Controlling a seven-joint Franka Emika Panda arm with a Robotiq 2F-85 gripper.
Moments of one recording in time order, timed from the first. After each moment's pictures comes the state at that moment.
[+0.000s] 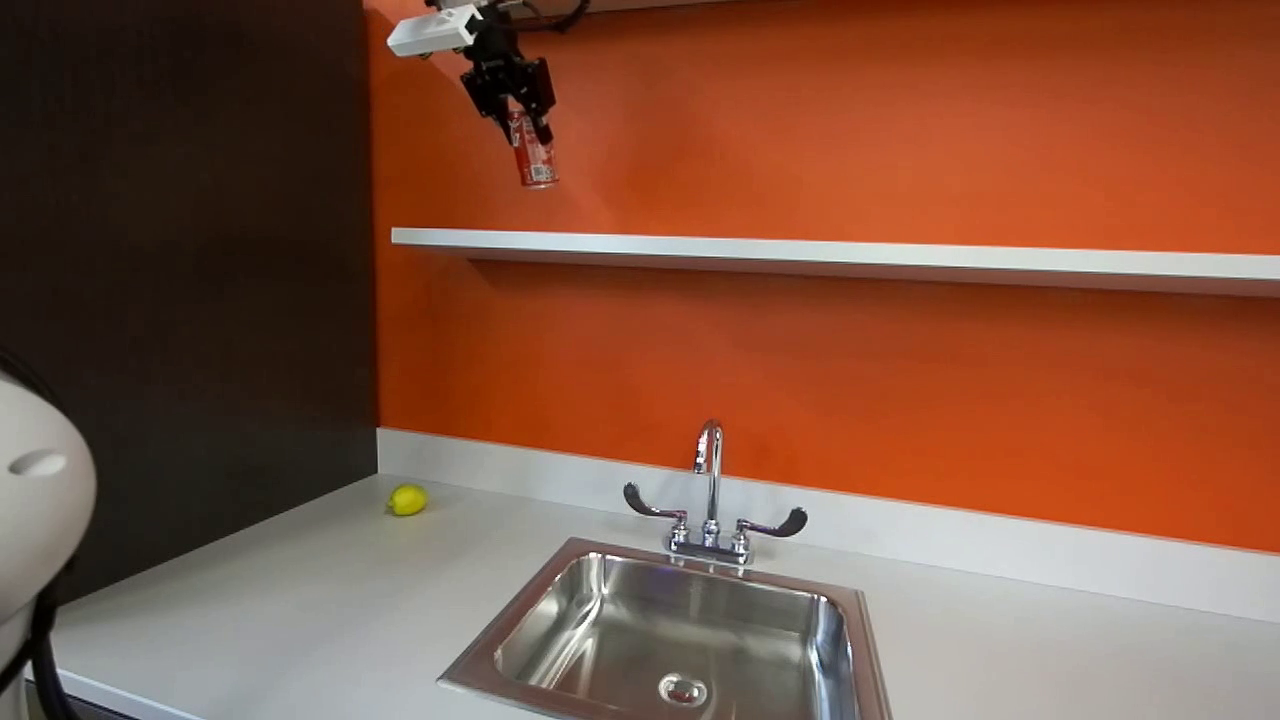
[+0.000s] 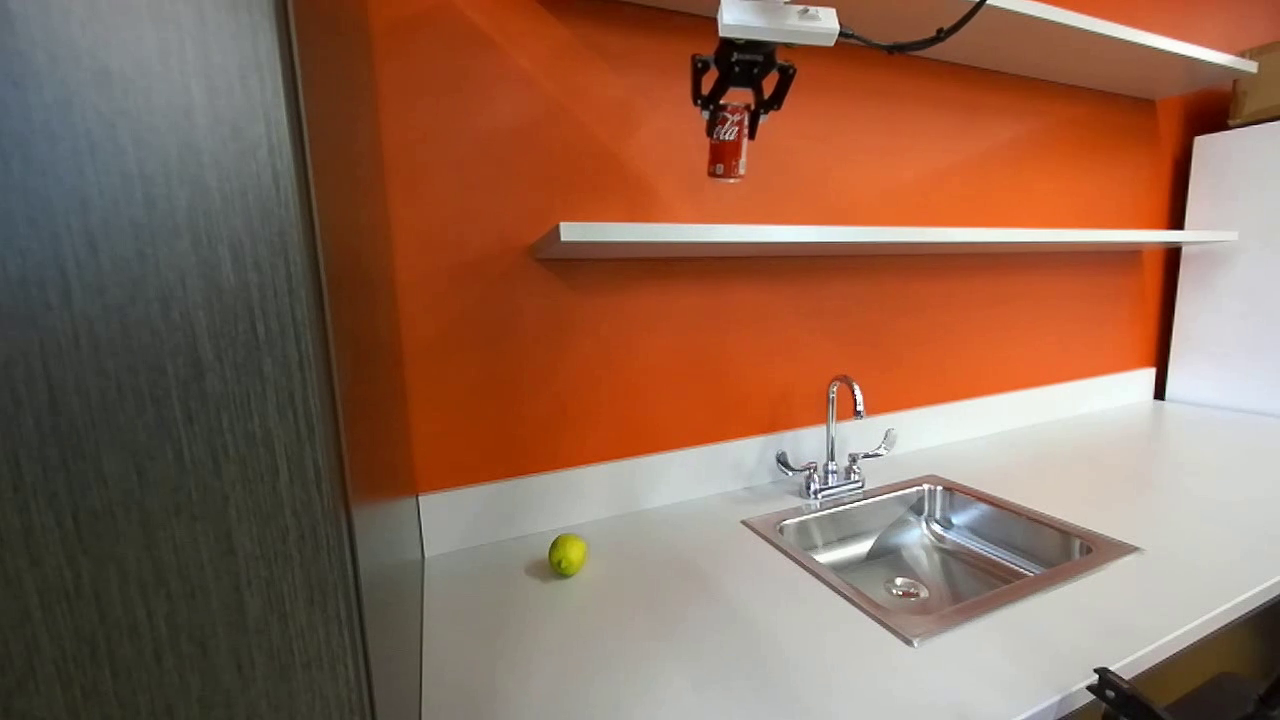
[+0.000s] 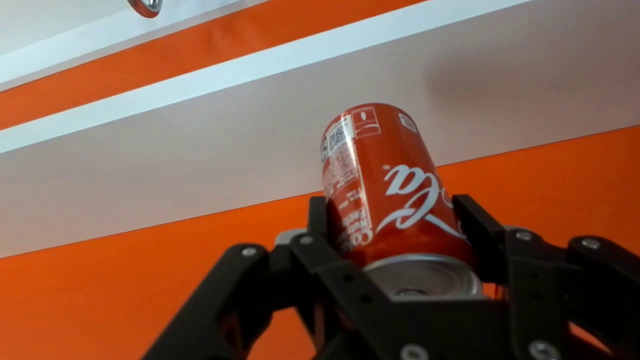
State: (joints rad) arm -0.06 -0.16 0.16 -1.64 -0.24 2.16 0.43
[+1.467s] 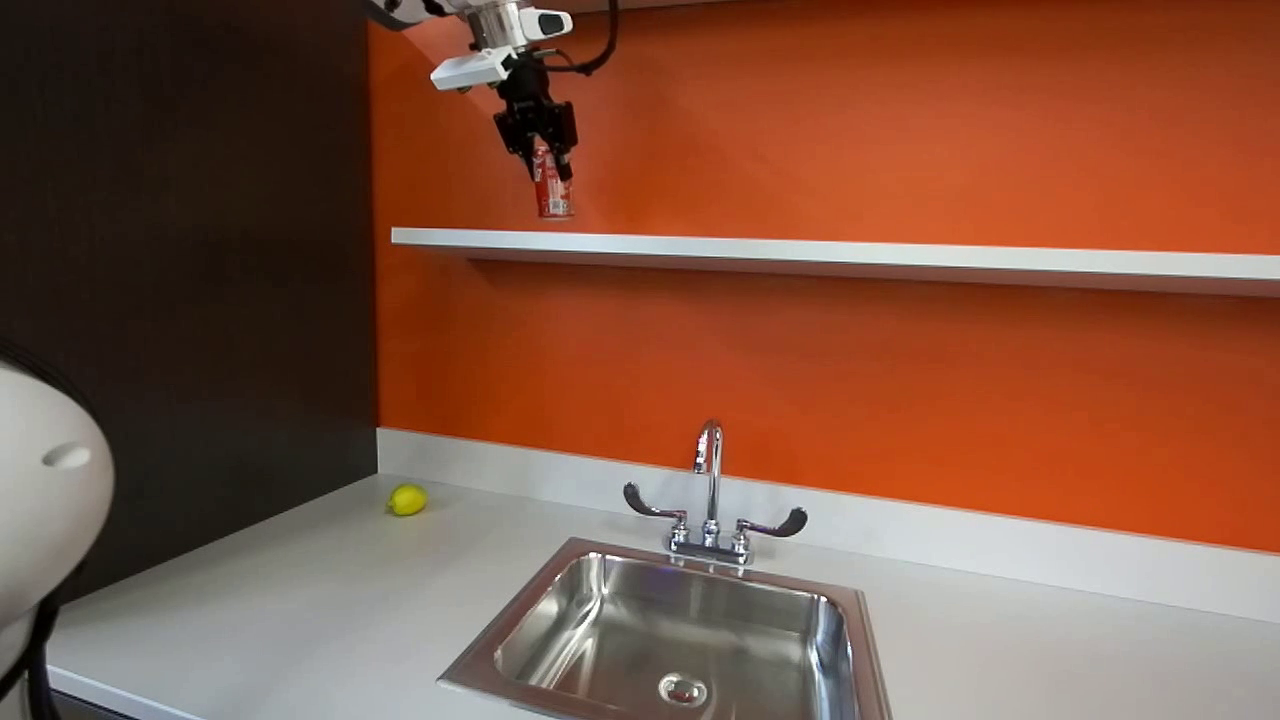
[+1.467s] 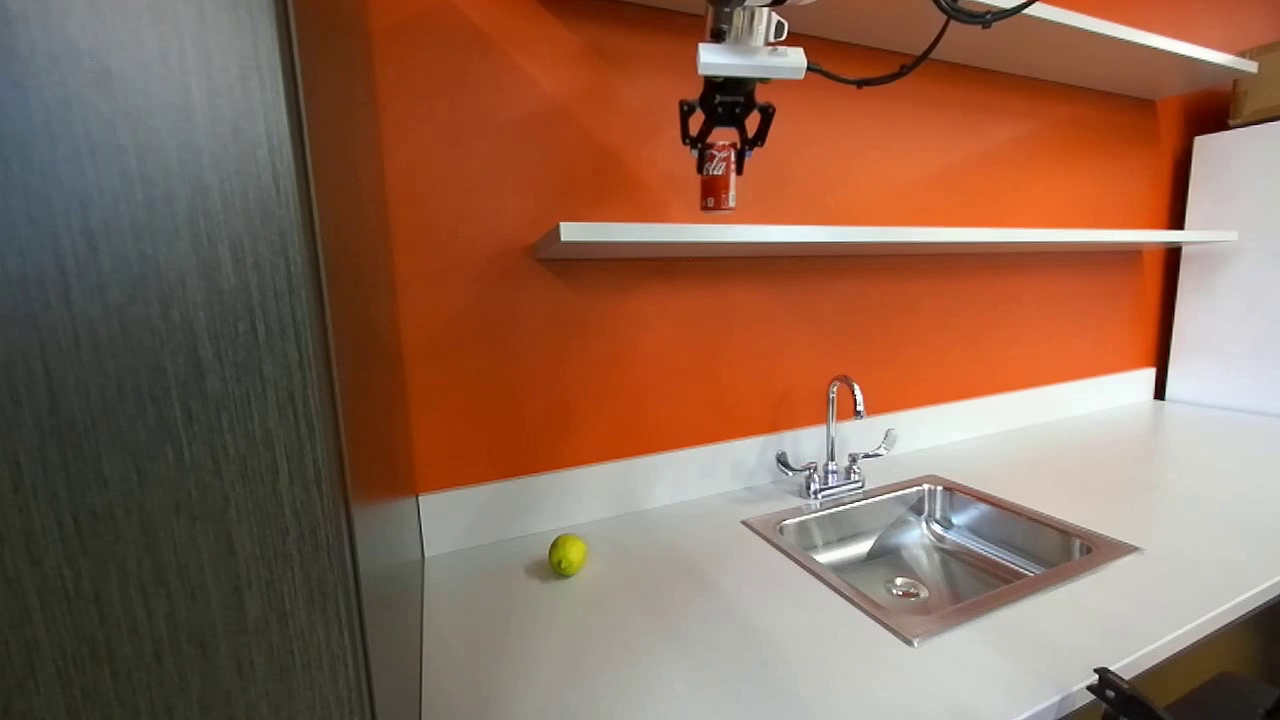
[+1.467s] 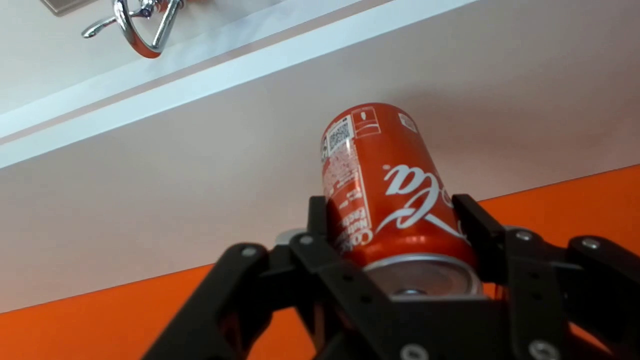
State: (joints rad) arm 0.01 0.10 0.09 -1.36 -0.22 1.97 0.43
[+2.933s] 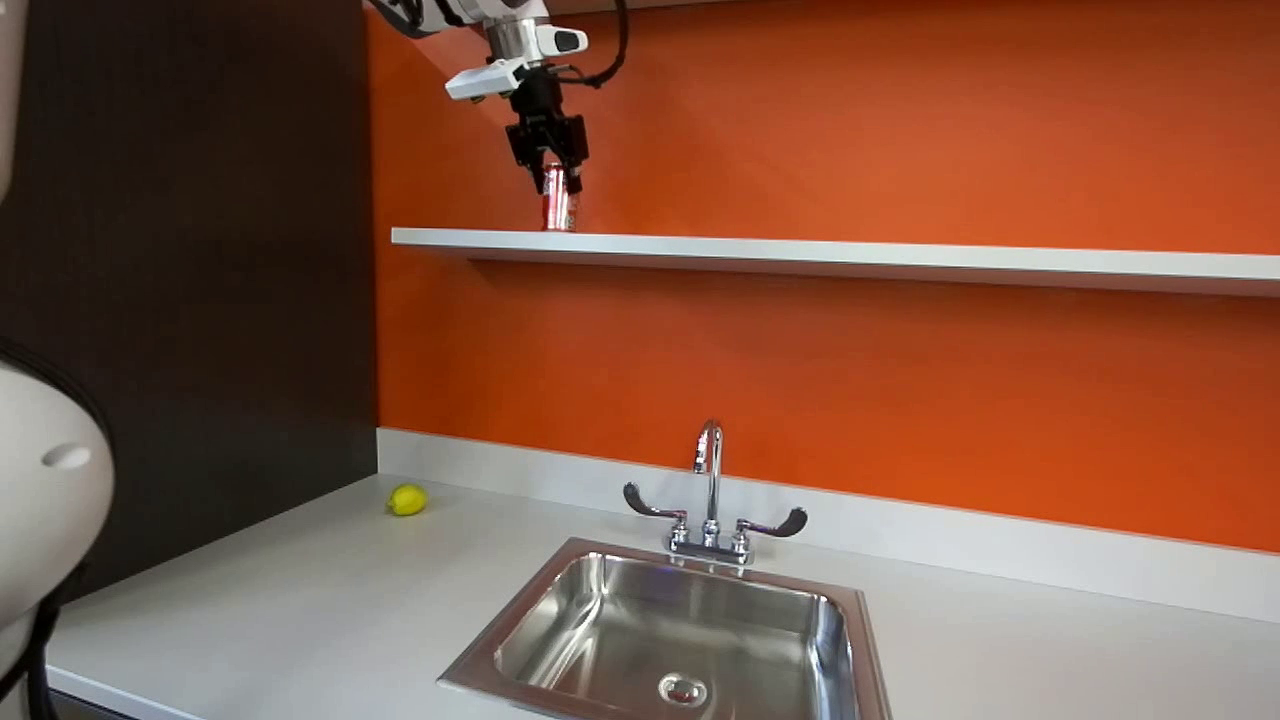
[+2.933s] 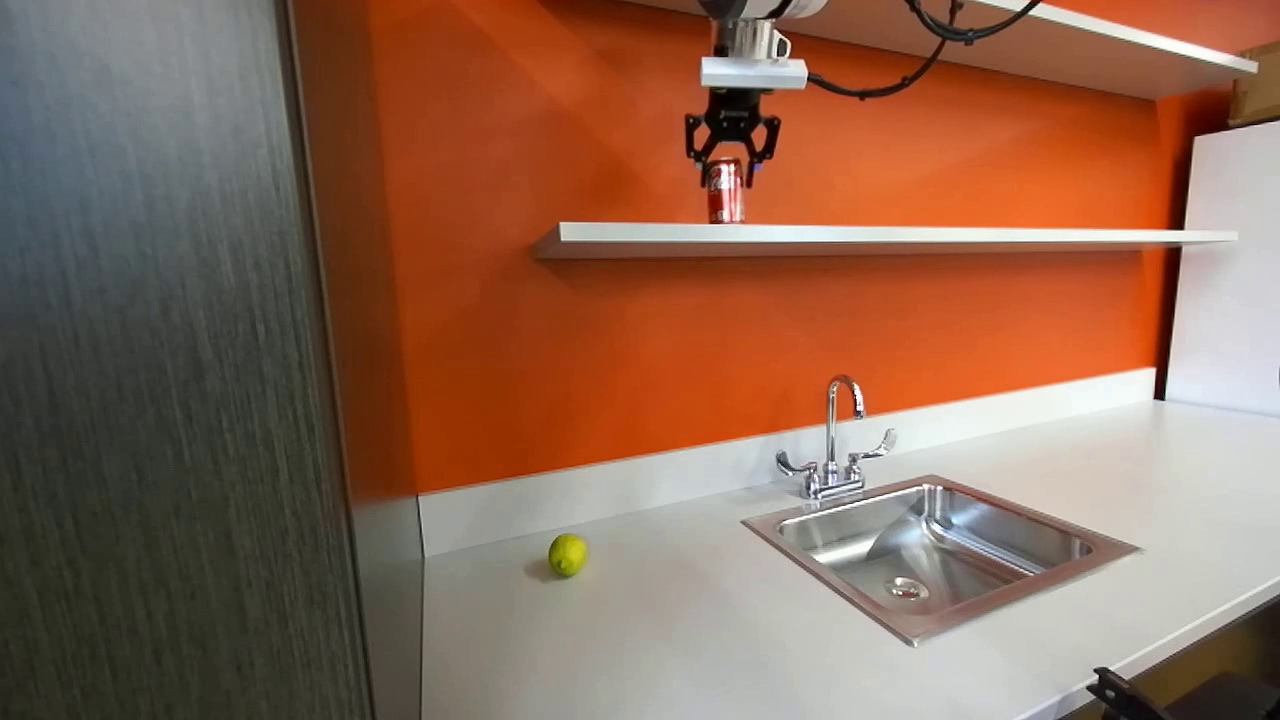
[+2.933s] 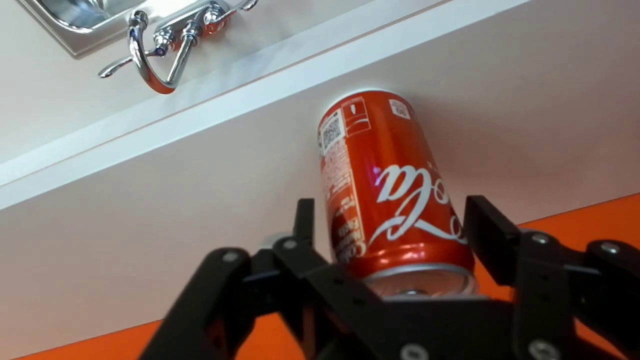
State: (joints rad) arm 0.01 0.16 0.06 -1.28 -0.18 1.87 0.43
